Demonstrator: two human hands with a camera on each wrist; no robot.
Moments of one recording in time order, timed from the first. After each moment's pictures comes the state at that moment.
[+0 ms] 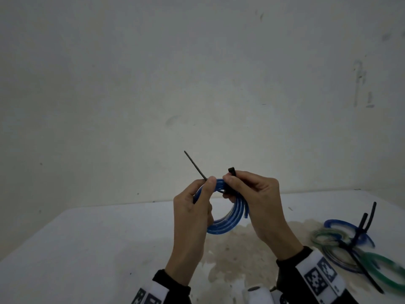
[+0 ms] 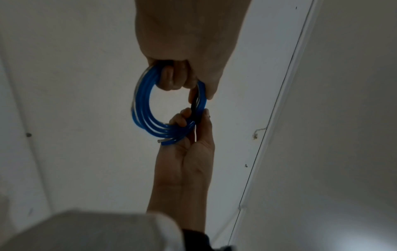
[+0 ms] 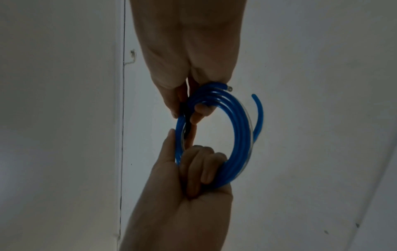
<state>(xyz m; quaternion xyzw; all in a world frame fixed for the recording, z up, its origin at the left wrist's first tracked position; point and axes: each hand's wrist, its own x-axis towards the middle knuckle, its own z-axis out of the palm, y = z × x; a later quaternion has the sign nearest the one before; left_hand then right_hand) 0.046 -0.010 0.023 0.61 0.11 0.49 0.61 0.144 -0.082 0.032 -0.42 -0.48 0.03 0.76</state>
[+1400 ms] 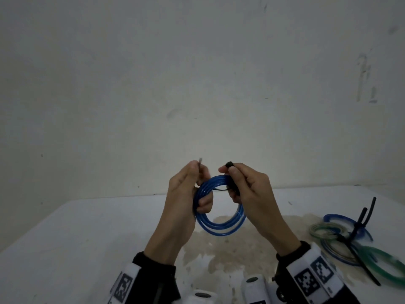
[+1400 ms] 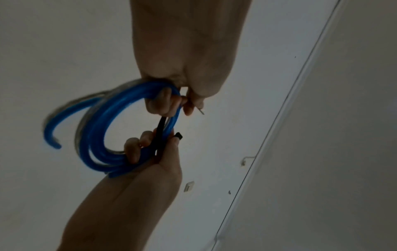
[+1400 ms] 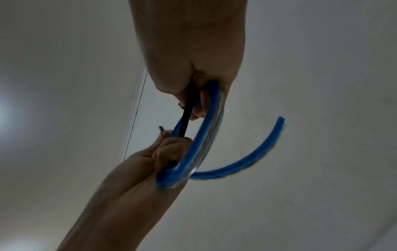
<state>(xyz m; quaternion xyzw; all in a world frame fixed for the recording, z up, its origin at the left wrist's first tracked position) 0.029 0.003 0.042 0.61 0.01 0.39 0.69 0.136 -0.080 0.031 -0.53 -0.51 -0.01 0.67</state>
